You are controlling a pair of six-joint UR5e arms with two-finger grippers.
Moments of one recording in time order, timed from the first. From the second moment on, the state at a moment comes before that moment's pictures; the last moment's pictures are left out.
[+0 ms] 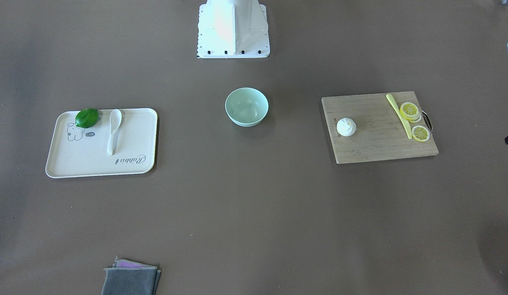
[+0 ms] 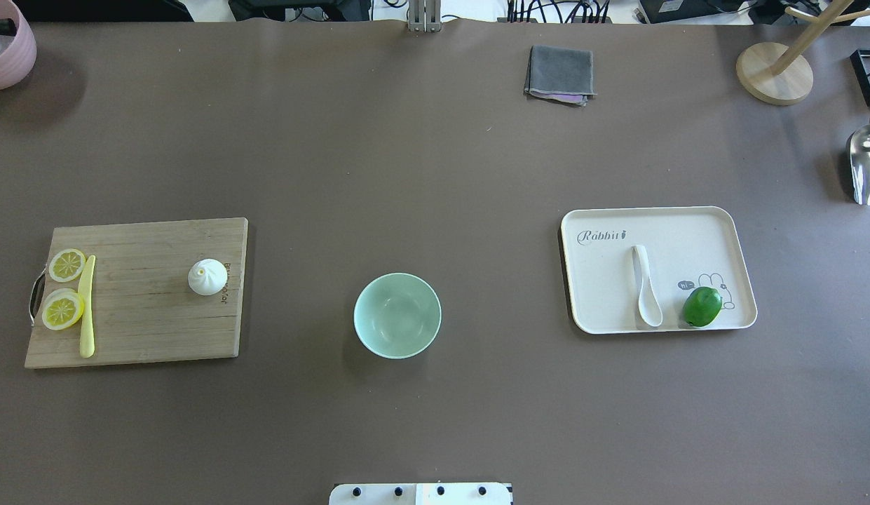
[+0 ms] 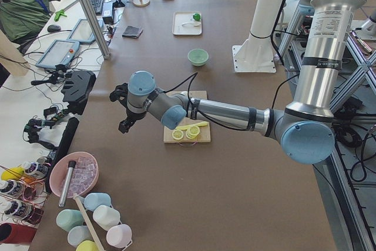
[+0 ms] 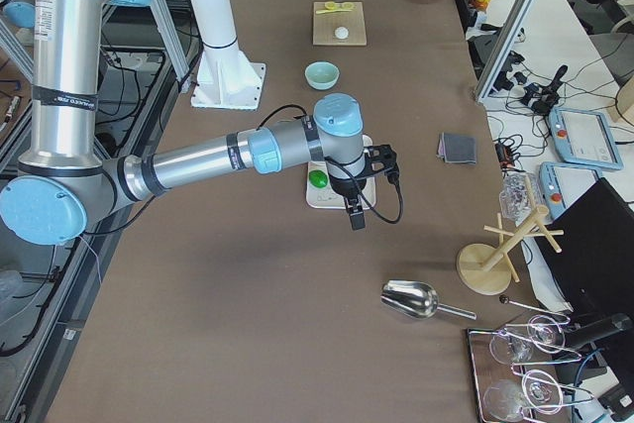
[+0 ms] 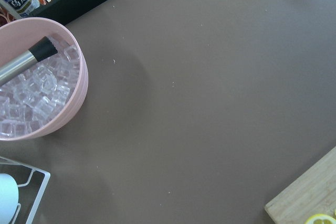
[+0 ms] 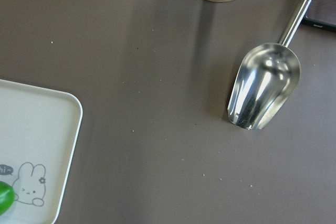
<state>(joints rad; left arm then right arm) -1.39 -1.73 -1.57 -2.07 -2.34 0.00 1.44 -1.69 1.98 -1.52 2.28 0.10</state>
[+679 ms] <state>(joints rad) -1.12 -1.76 -1.57 -2.28 -2.23 -0.44 1.14 -1.60 1.97 -1.38 2.14 0.69</state>
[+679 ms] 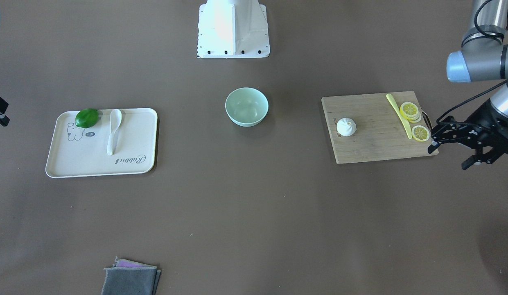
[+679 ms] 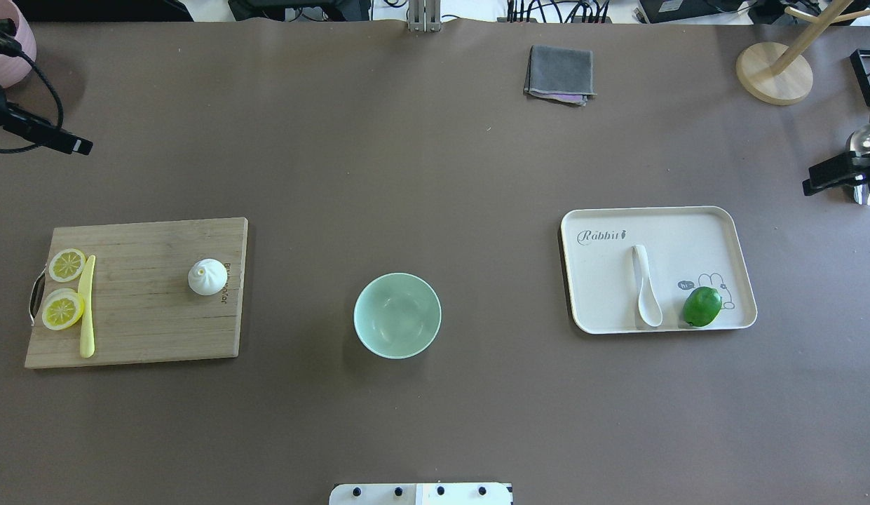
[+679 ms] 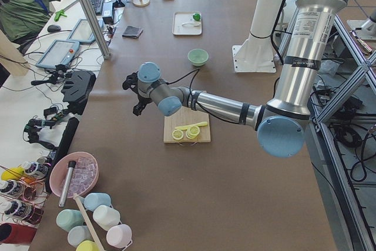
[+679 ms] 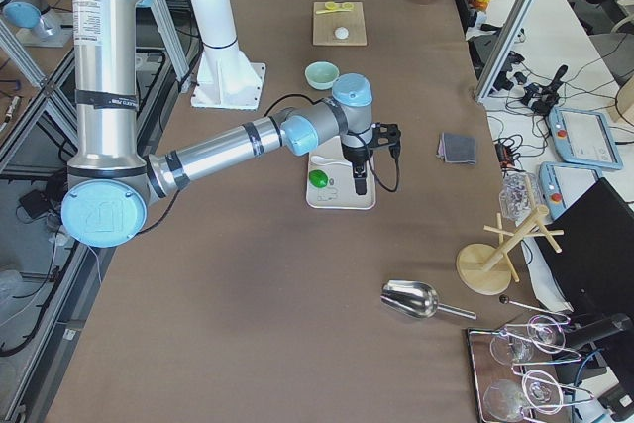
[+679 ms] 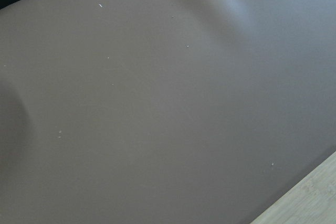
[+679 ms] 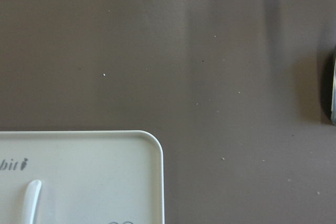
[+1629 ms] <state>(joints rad) -0.62 -1.64 -1.78 -2.44 -1.79 -0.76 0.96 -1.59 2.00 -1.28 2.04 0.99</state>
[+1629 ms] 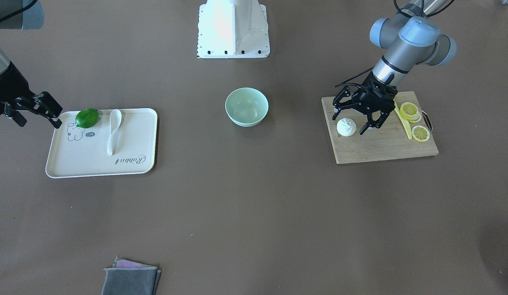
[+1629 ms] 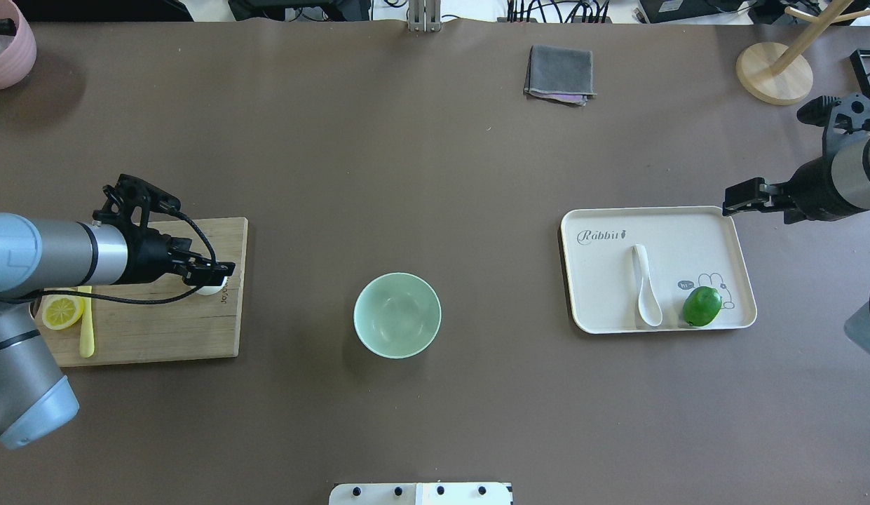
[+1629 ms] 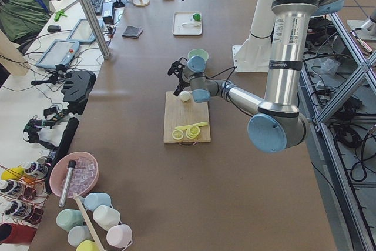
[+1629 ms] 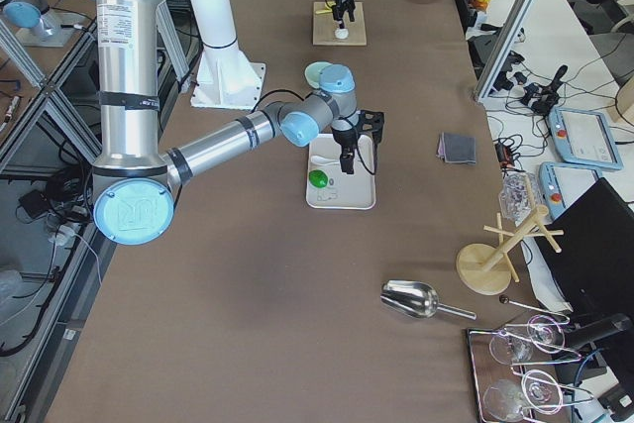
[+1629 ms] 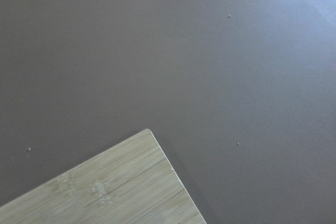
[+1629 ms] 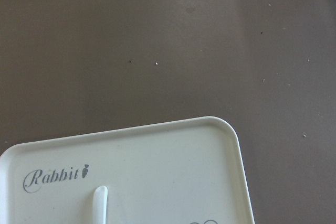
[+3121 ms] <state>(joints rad) -0.56 -1.61 -1.78 -2.45 -1.69 -0.75 0.96 -1.59 2.00 -1.28 2.04 0.99</state>
